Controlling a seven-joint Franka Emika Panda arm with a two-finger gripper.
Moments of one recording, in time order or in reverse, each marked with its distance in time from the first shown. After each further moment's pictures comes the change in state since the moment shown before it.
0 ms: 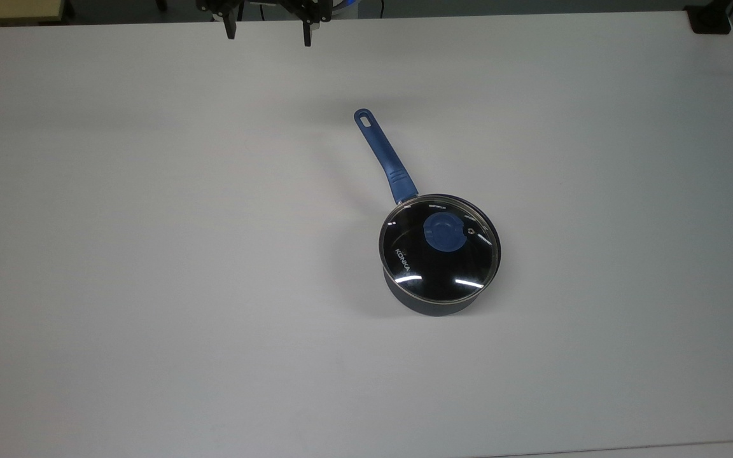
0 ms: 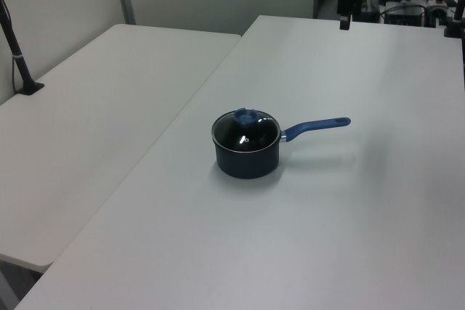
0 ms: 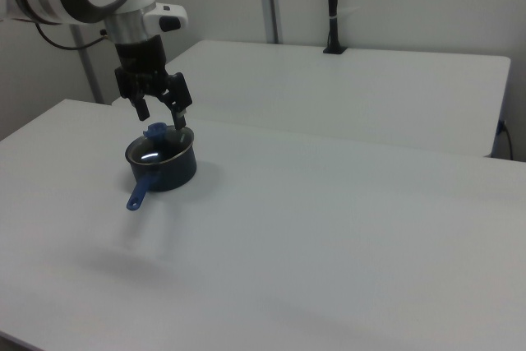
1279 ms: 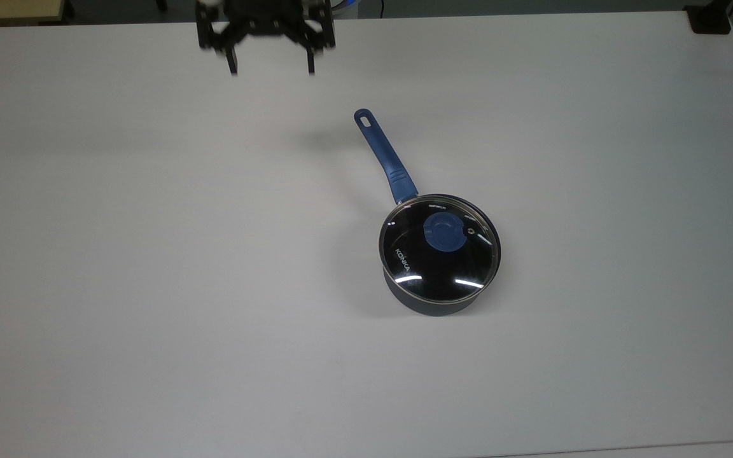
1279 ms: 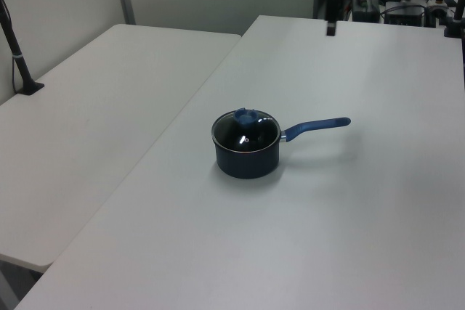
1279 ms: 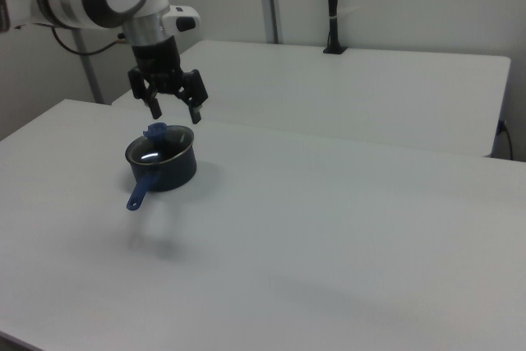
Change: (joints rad) arm 0.007 0.121 0.008 0.089 0.000 0.069 -0.132
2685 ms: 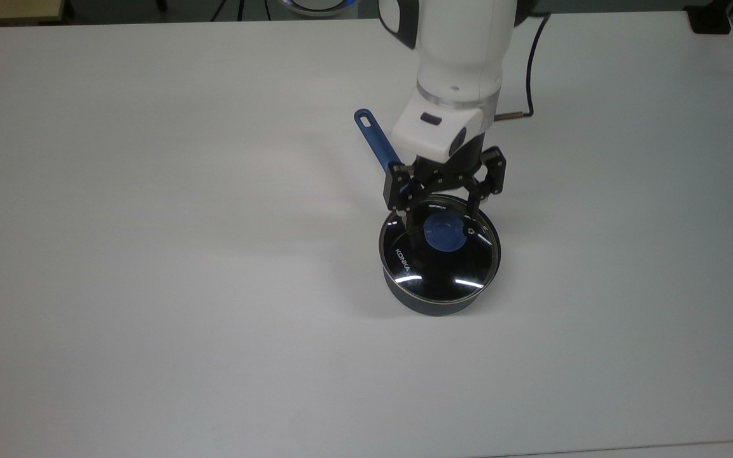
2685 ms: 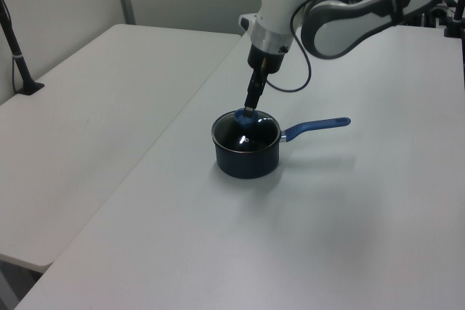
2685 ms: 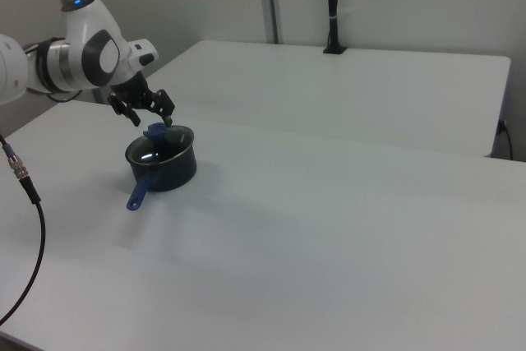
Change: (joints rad) arm 0.278 0.339 0.013 0.074 -0.074 0.523 0.202
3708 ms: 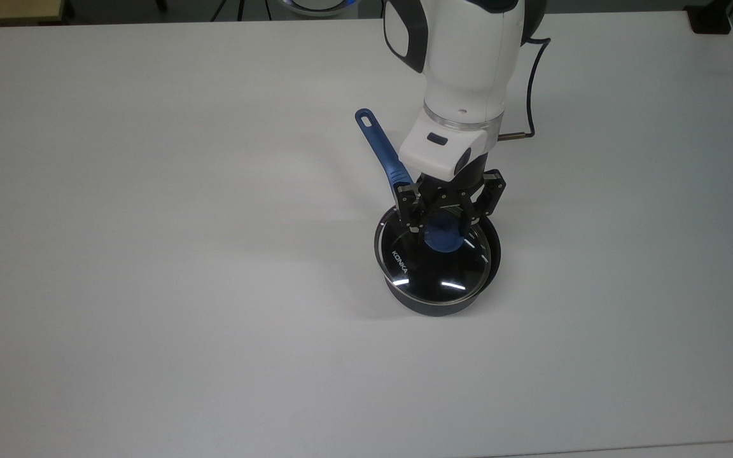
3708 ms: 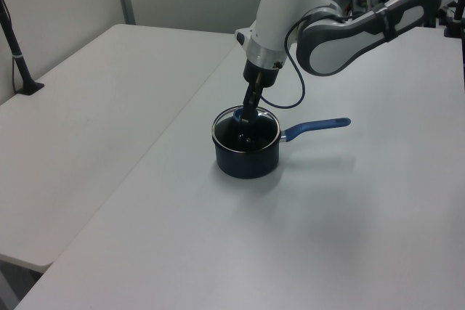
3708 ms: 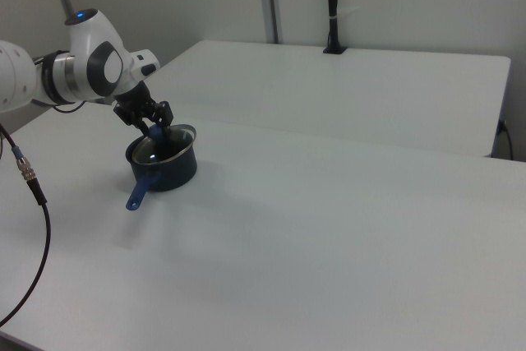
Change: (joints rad) arm 0.009 0.048 0.000 0.009 -0.030 0.036 0.038
